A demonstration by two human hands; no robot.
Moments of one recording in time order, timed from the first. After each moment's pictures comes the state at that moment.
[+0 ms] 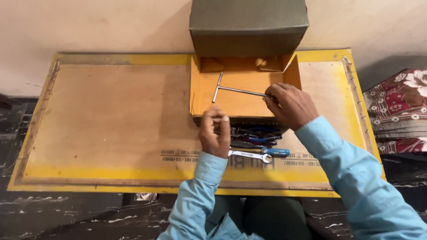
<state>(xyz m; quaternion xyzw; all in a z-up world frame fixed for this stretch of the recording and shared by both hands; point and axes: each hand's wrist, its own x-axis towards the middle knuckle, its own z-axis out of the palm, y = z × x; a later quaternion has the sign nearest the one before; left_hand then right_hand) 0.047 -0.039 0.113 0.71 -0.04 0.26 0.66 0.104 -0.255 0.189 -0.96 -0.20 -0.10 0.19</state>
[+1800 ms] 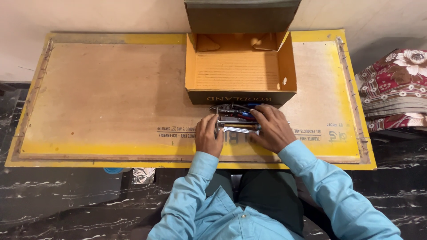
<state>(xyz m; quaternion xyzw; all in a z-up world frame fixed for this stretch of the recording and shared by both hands) -0.022 -0.017 0.021 0.89 -0.08 0.24 0.37 -0.007 -0.248 0.096 -0.95 -0.25 -0.12 0.15</state>
